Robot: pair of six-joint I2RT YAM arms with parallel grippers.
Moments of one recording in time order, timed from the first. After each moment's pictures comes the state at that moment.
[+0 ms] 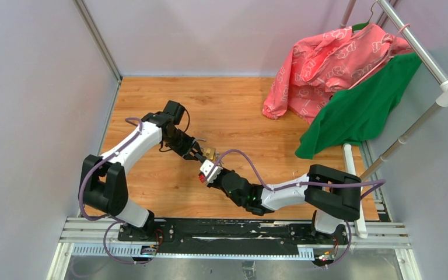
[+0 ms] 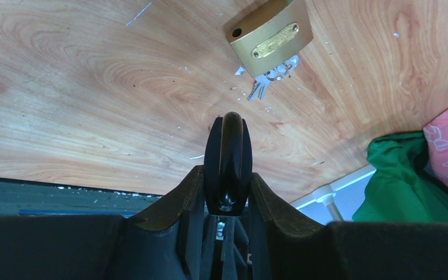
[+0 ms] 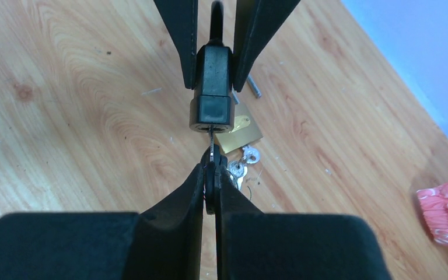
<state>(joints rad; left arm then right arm) -0.35 1.51 1.11 -0.88 0.27 -1.26 1.29 1.65 0.68 0.71 0.51 -0.32</state>
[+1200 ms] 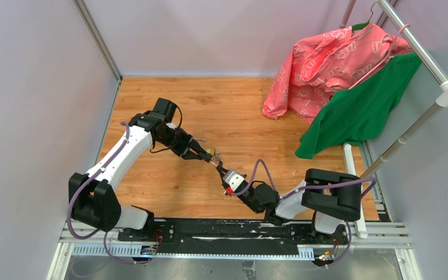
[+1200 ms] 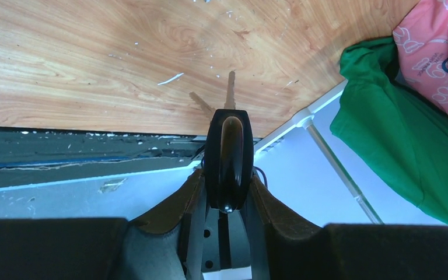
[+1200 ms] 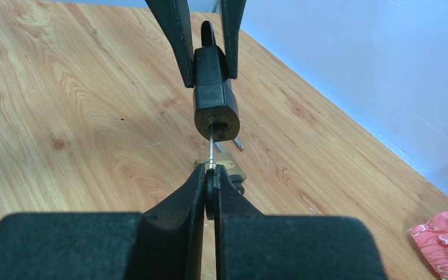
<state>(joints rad) -0.31 1.37 1.13 -0.96 0.52 -1.22 1.30 1.65 0.35 1.47 0.42 -0.45</state>
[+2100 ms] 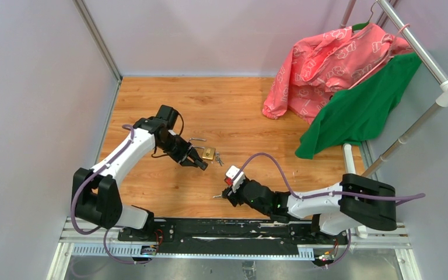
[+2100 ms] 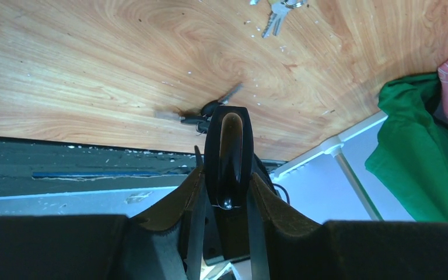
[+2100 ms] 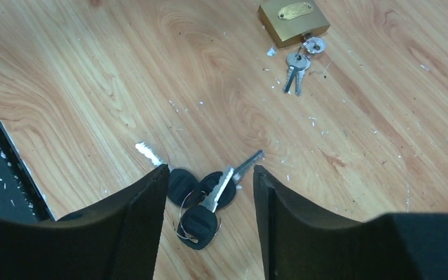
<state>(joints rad) -0.31 1.38 1.05 -0.94 0.43 -1.19 1.30 1.37 0.36 0.66 0.38 0.02</state>
